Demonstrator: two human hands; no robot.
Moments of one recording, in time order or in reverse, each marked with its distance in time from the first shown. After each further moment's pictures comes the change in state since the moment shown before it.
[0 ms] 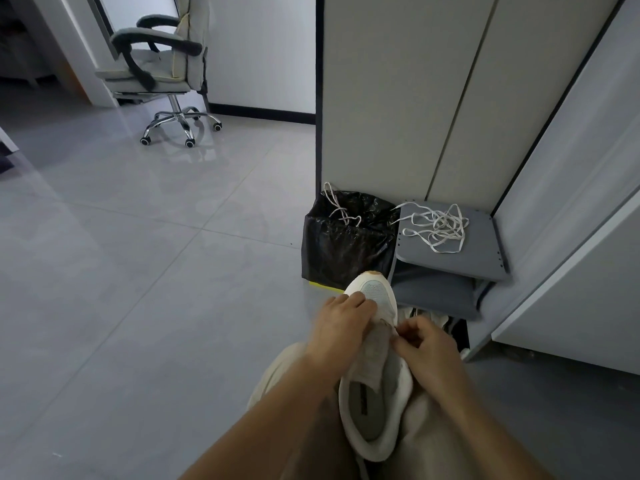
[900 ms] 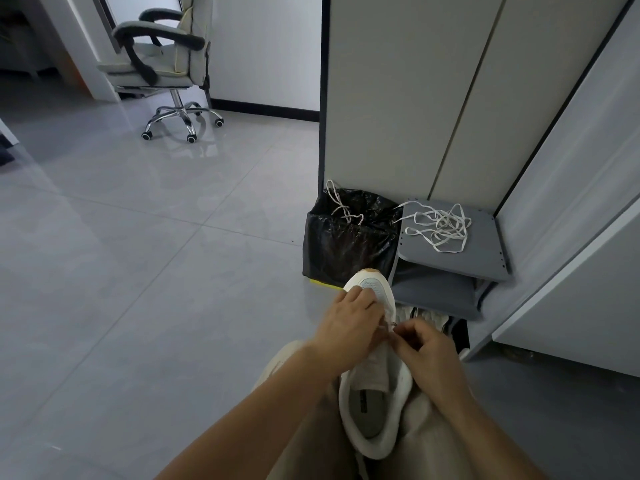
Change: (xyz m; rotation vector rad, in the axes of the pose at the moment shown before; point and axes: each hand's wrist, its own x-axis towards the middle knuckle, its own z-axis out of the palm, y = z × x) left_hand 0.001 -0.008 0.009 0.037 -0.052 0.150; right_hand -0.004 0.006 0.008 0.094 -0.005 -0.111
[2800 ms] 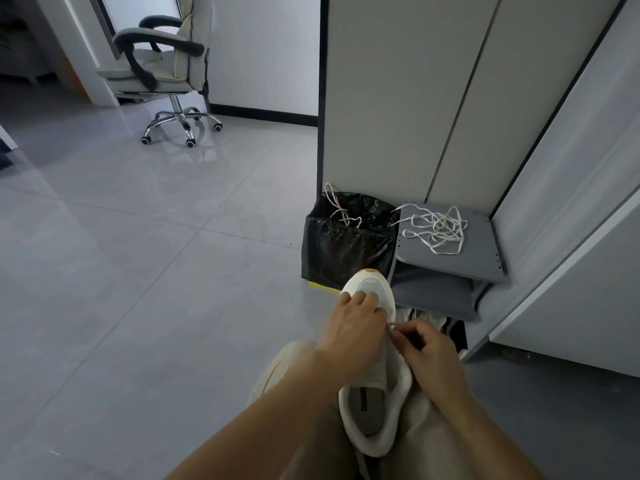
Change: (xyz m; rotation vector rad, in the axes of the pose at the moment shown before) left_hand 0.002 0.018 -0.015 0.144 -0.084 0.010; right_hand -0.003 0.000 -0.002 0.042 0.028 -0.037
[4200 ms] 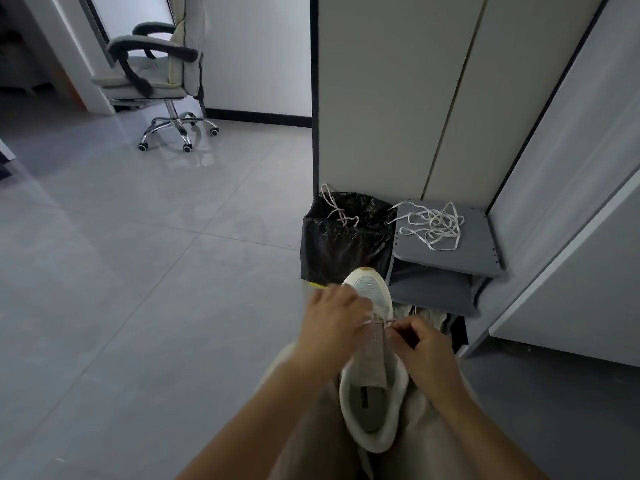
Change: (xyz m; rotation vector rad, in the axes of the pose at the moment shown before) left_hand -0.021 -0.019 -0.008 -0.173 0.197 -0.159; right_hand -0.002 -0.002 0.003 -0.035 0.022 -0.011
